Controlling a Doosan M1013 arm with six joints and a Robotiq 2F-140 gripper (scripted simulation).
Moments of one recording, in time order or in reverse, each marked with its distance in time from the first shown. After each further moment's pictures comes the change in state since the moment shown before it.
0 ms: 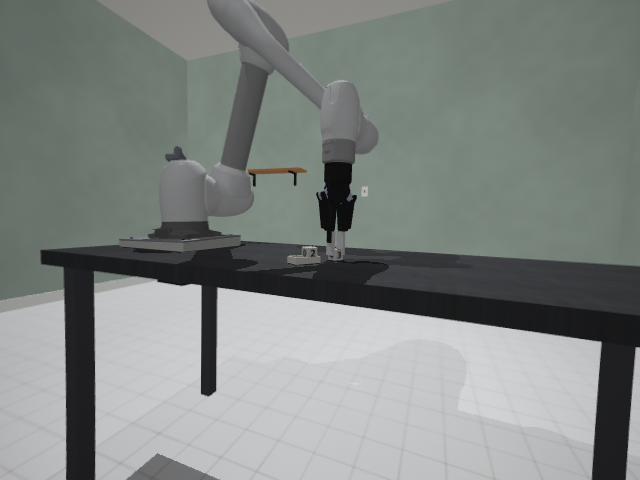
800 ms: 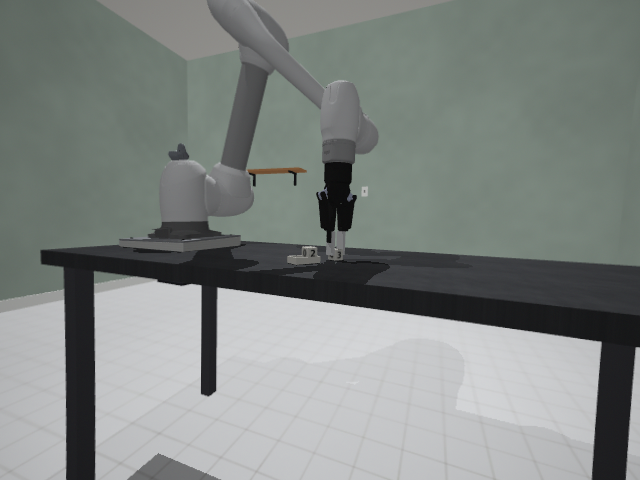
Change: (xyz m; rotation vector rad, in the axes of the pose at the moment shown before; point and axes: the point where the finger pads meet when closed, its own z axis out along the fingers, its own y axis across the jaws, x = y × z) arm 0.000 0.000 0.000 0.000 0.000 0.000
